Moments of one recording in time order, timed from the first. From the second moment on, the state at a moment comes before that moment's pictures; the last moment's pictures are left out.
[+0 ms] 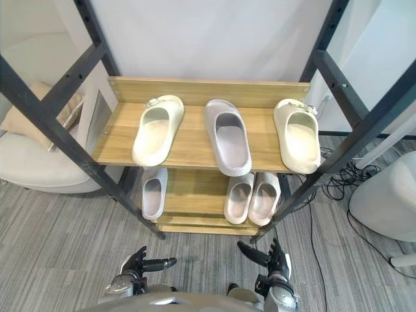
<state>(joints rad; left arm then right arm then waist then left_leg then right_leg) 0.03 0.08 0.03 1.07 -0.06 -0.07 0.09 0.32 -0.01 -0.11 0.42 0.20 -0.08 -0.17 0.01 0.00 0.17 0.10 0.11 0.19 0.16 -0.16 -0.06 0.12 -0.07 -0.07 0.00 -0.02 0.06</state>
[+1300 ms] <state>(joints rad) -0.03 0.12 -0.18 1.10 0.03 -0.10 0.07 -0.02 -0.27 0.82 -0.01 0.55 -0.05 0.22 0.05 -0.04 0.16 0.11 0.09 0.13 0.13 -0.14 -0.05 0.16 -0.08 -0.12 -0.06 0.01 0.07</state>
